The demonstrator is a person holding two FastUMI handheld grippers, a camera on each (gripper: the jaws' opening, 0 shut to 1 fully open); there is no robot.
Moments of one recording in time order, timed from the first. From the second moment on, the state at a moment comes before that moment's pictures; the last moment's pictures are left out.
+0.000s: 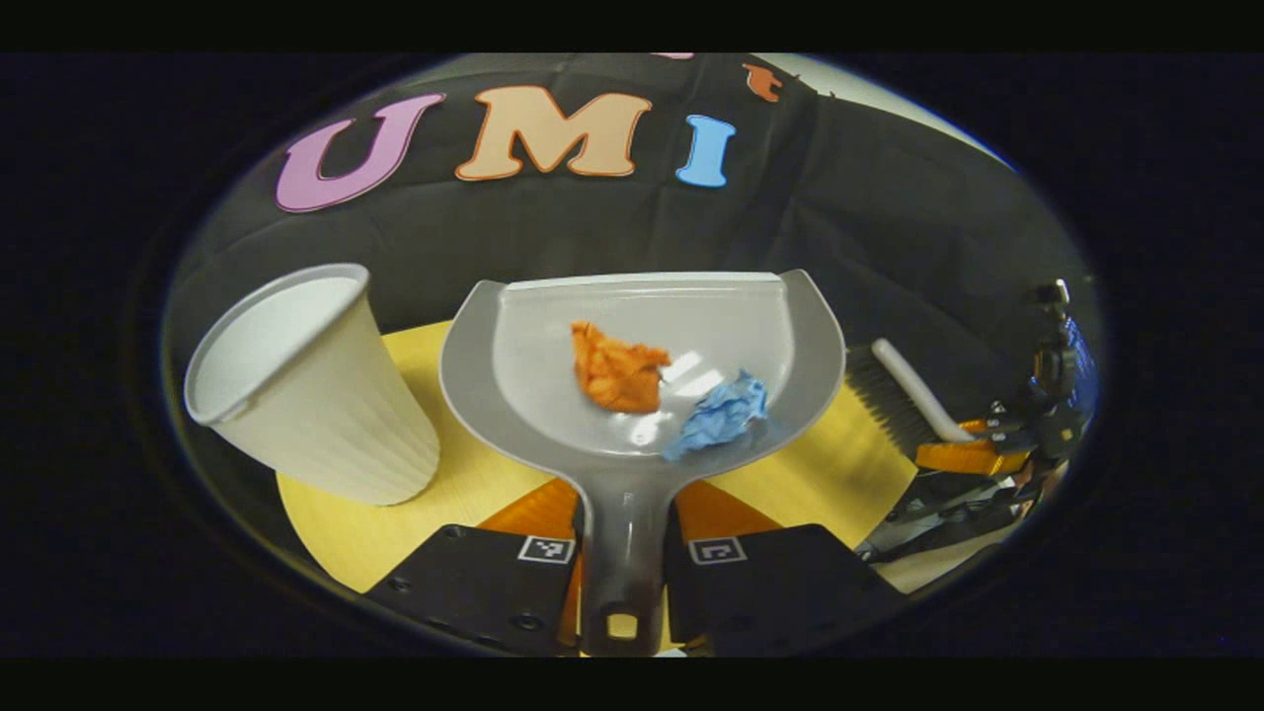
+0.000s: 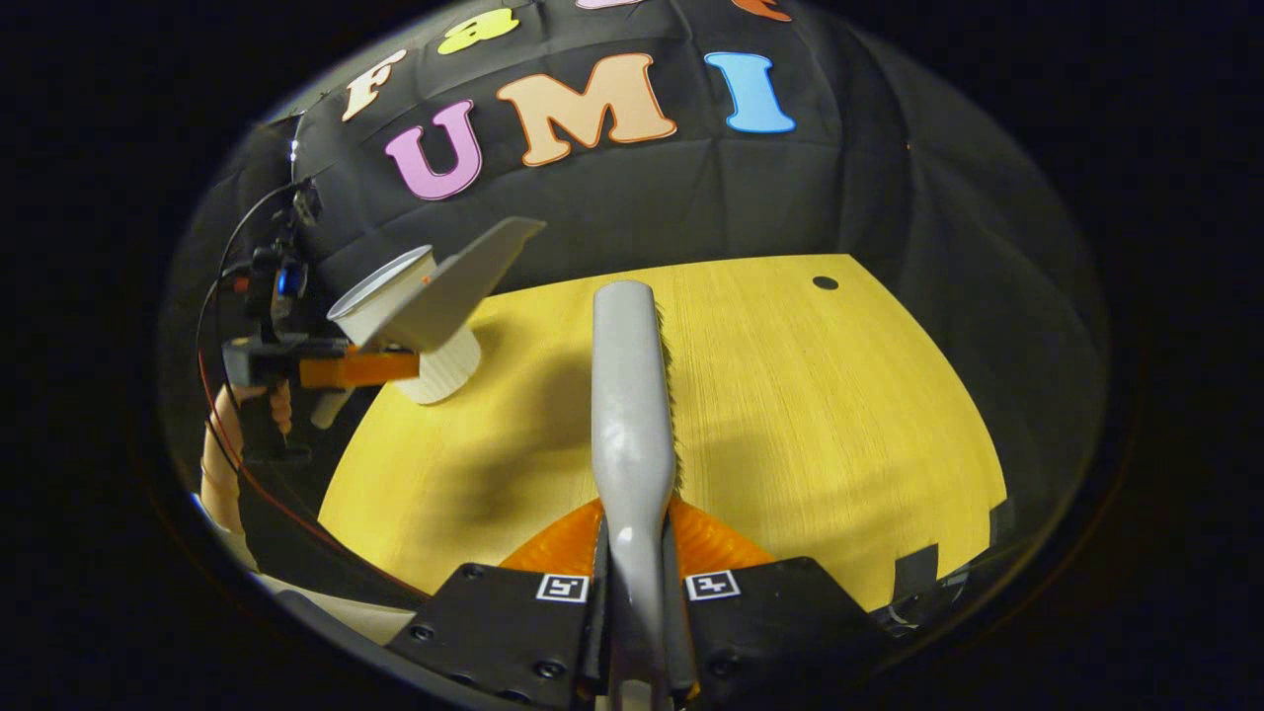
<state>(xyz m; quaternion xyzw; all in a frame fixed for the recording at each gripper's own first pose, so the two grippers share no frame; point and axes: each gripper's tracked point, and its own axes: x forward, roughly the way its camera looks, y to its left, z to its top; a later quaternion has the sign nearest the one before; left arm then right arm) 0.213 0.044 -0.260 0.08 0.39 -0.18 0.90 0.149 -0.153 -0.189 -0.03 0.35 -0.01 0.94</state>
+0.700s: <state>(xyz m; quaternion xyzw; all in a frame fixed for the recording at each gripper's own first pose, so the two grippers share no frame) 0.270 0.322 -0.112 0.33 0.49 0.09 0.80 0.163 -0.172 -0.256 0.02 0.37 0.01 0.93</state>
